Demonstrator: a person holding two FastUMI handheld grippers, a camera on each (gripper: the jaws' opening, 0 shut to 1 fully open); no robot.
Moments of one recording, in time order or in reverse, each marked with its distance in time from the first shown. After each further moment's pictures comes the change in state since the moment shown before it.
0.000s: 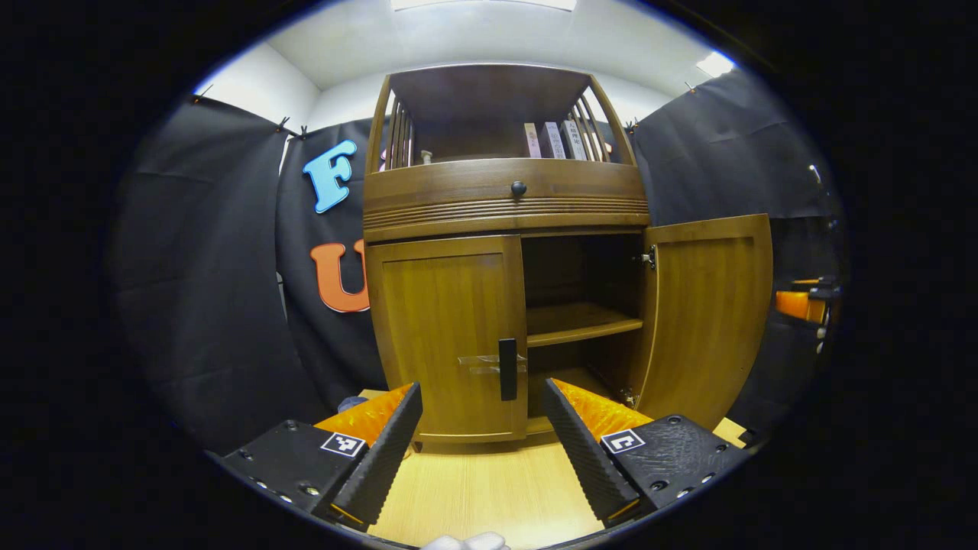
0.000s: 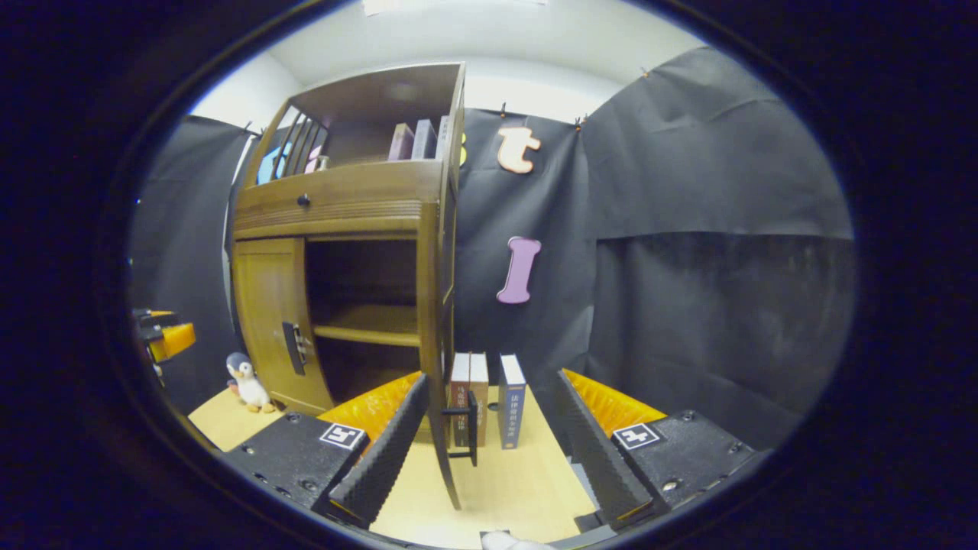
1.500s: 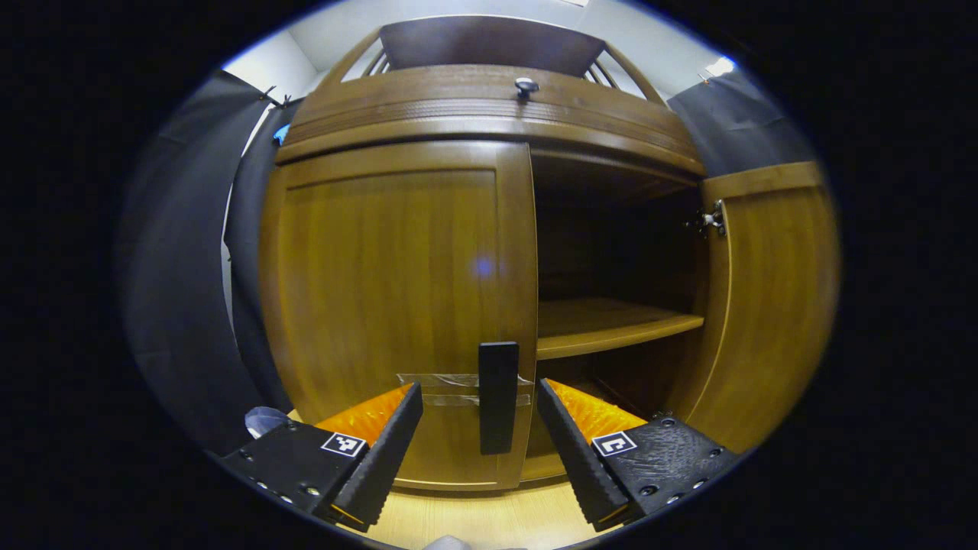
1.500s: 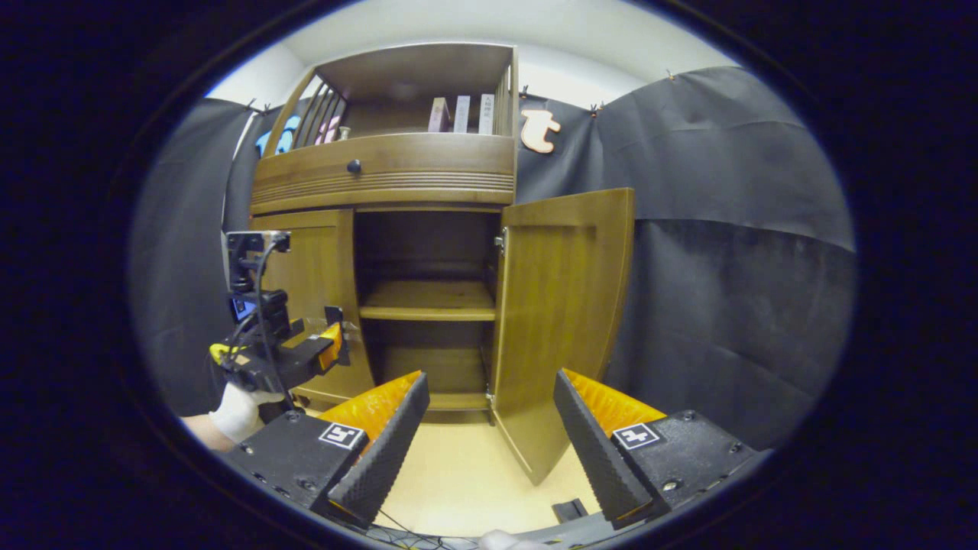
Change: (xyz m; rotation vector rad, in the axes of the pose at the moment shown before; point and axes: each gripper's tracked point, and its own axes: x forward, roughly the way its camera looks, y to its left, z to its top) left arm 0.224 -0.036 -0.061 -0.052 -0.021 -0.052; right arm -0.024 0.056 -0.018 -0.021 0.141 -0.054
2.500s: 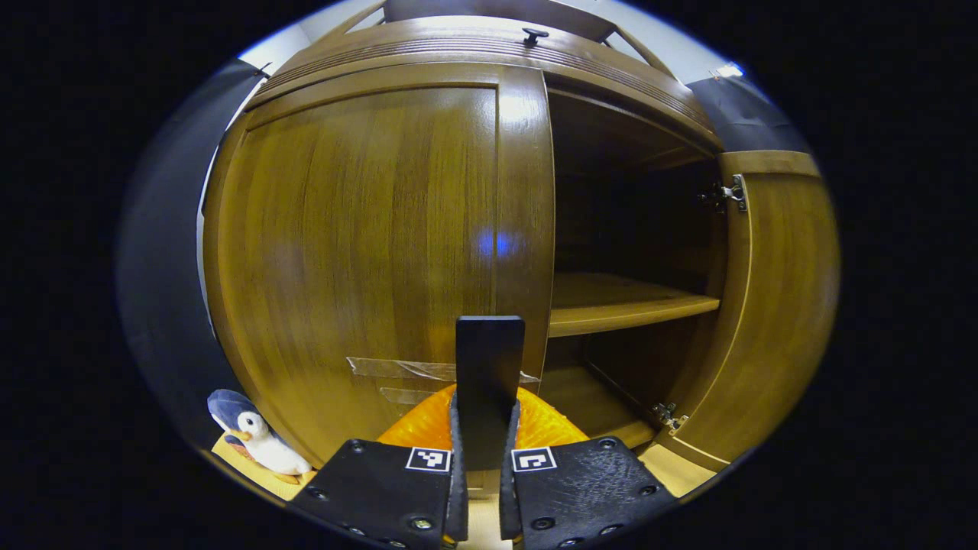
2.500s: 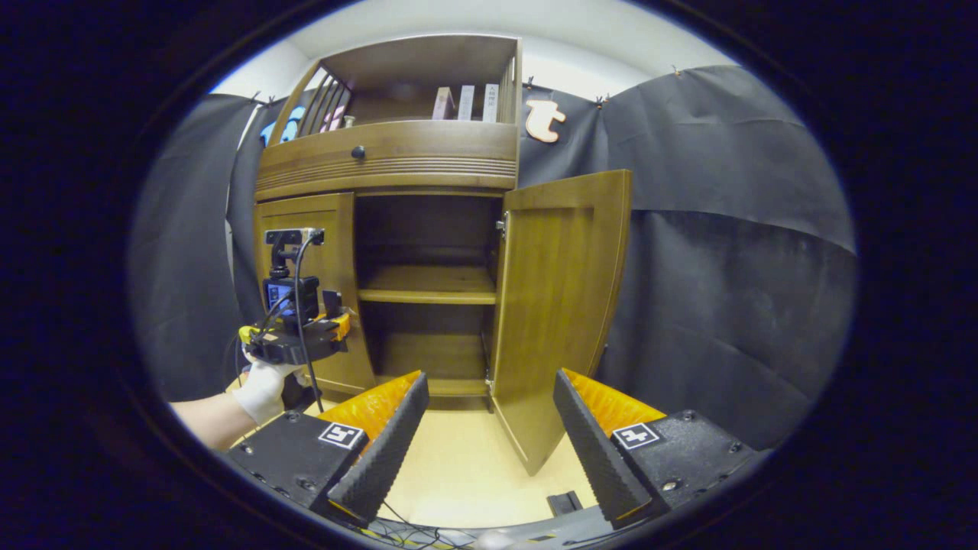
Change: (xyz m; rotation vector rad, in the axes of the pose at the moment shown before) left arm 0.027 -0.007 -0.029 -0.036 0.095 -0.065; right arm -0.004 0.003 -0.013 -0.010 0.031 0.032
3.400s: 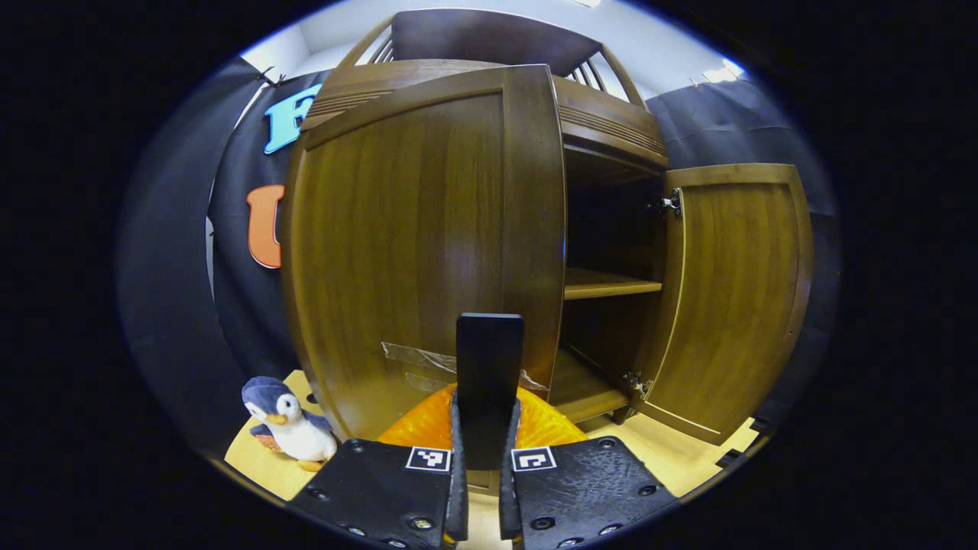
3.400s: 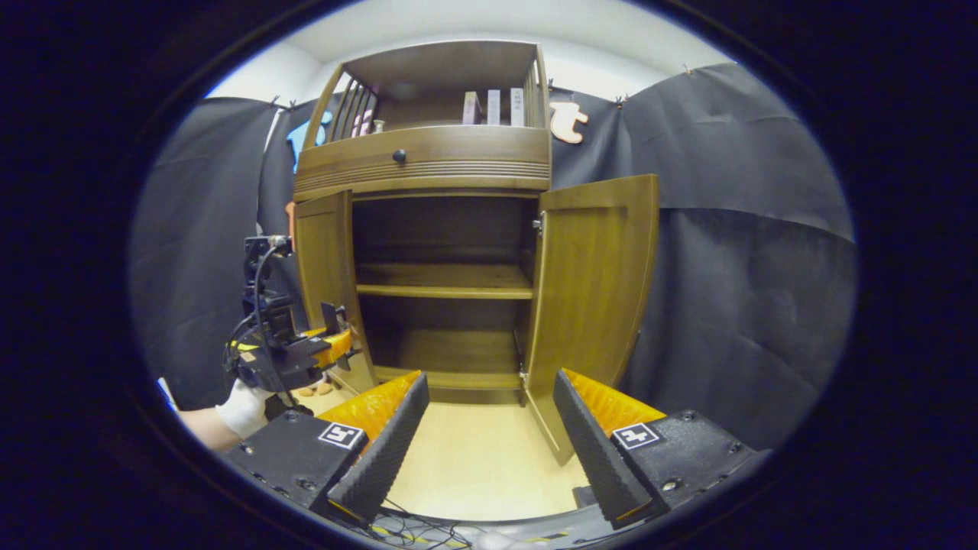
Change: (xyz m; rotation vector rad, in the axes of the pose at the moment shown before) left arm -0.115 0.022 -0.012 0.015 -0.018 -0.069; right arm -0.029 0.040 -0.016 -0.001 0.006 0.119
